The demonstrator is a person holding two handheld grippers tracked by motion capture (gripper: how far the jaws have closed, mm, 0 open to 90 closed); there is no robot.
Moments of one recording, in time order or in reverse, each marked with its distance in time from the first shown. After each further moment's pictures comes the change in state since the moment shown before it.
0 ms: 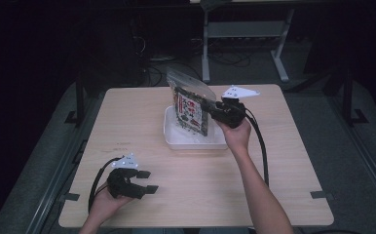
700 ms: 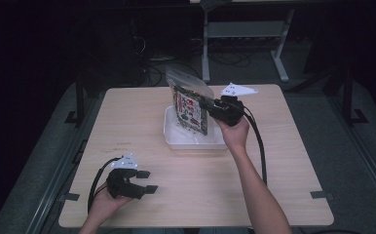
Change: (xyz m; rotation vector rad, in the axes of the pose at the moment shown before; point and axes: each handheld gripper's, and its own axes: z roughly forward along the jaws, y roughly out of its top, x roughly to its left) left arm -0.001 0.000 -0.002 -0.007 0.003 0.003; right arm 0.002 0.007 0.004 -0.006 -0.015 -0.007
